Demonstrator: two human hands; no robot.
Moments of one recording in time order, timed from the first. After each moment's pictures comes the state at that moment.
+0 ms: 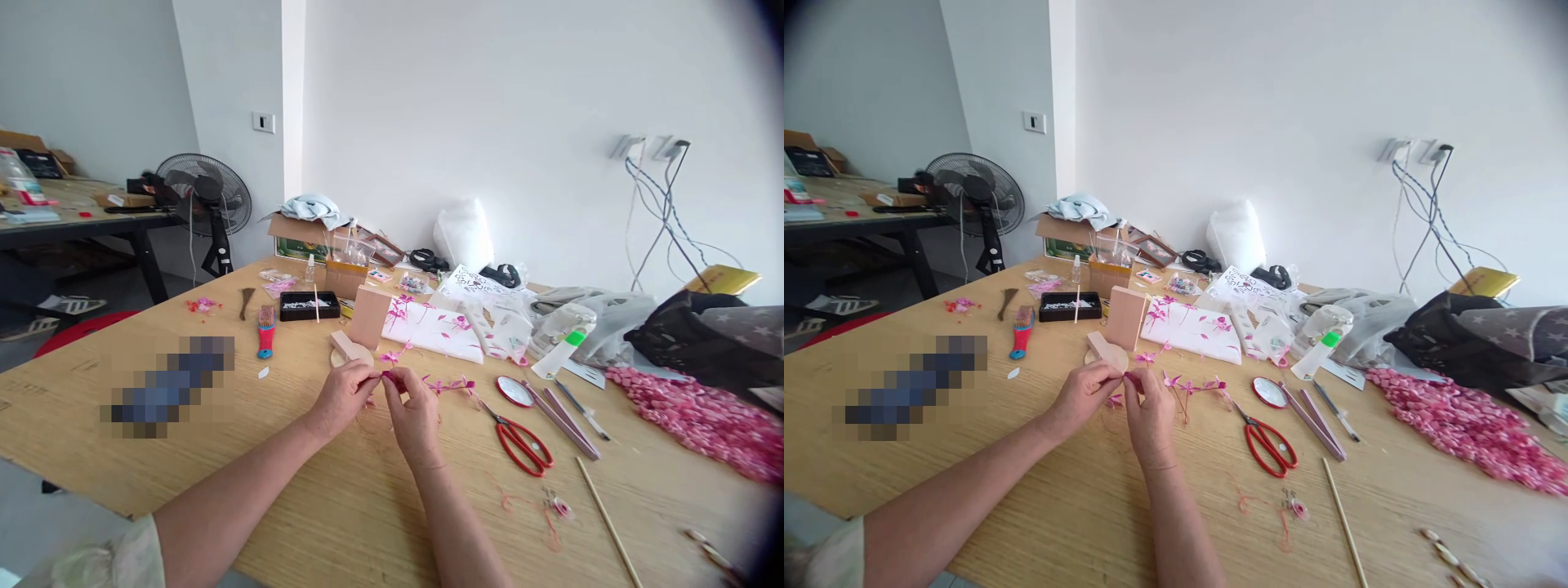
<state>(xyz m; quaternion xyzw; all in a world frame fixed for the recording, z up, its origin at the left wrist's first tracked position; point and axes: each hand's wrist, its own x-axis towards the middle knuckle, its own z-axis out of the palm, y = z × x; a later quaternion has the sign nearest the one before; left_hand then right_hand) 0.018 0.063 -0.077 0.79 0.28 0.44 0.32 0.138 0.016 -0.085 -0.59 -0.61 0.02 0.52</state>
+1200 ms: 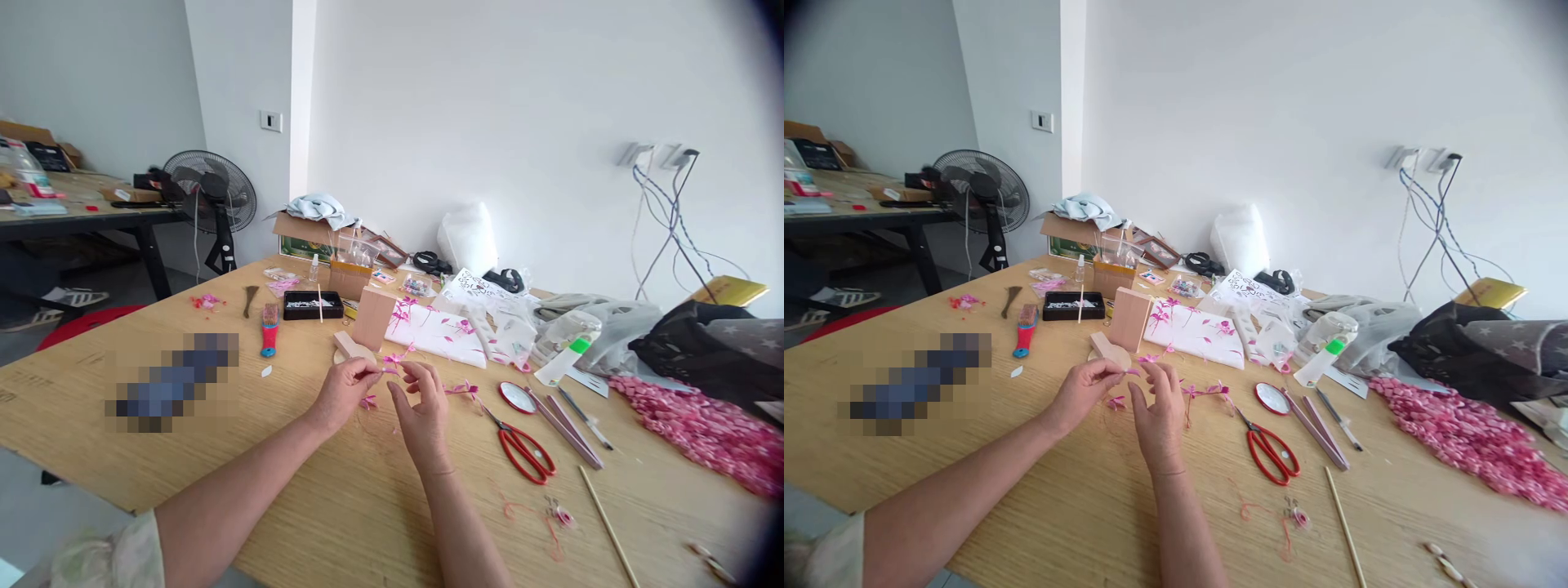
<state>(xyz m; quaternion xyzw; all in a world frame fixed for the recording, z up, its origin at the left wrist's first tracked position) 0.019 0.068 -0.078 0.67 0.29 0.46 0.50 0.146 0.015 -0.085 -0.56 -0.62 -0.03 0.55</state>
